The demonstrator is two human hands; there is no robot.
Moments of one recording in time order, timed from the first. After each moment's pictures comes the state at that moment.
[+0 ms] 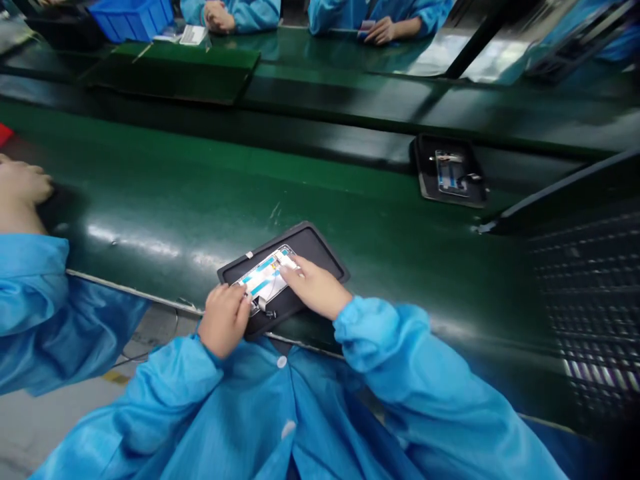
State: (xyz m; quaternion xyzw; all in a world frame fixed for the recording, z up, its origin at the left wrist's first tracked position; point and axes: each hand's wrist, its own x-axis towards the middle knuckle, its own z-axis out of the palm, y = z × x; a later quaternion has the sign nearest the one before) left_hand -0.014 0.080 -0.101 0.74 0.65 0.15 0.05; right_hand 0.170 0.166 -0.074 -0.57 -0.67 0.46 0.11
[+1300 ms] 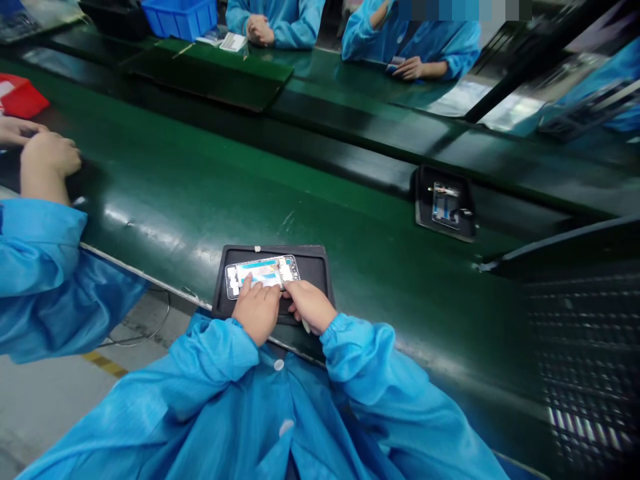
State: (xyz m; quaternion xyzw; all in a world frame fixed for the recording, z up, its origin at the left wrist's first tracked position) left_hand 0.038 0.098 -0.113 0.77 0.62 0.14 -0.07; right_hand 0.155 0.158 -0.112 -0.60 -0.50 0.62 0.10
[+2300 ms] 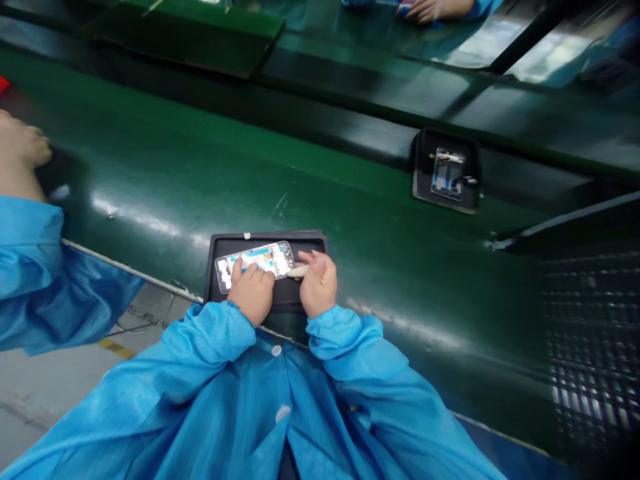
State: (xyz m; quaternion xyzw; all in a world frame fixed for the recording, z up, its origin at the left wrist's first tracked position) left_hand 0.037 0.113 -0.115 0.77 0.64 0.05 -0.02; right_hand 0.160 0.153 -0.141 -0.56 -0.52 0.42 0.49
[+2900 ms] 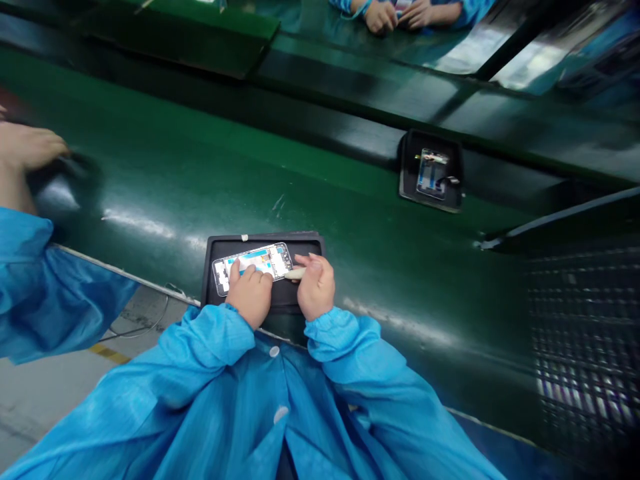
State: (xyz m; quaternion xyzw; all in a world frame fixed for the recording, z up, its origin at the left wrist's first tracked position) left_hand 0.037 0.114 -0.114 0.77 0.64 0.05 -0.01; right_hand 0.161 0.150 -0.141 -0.57 -0.55 0.39 0.48
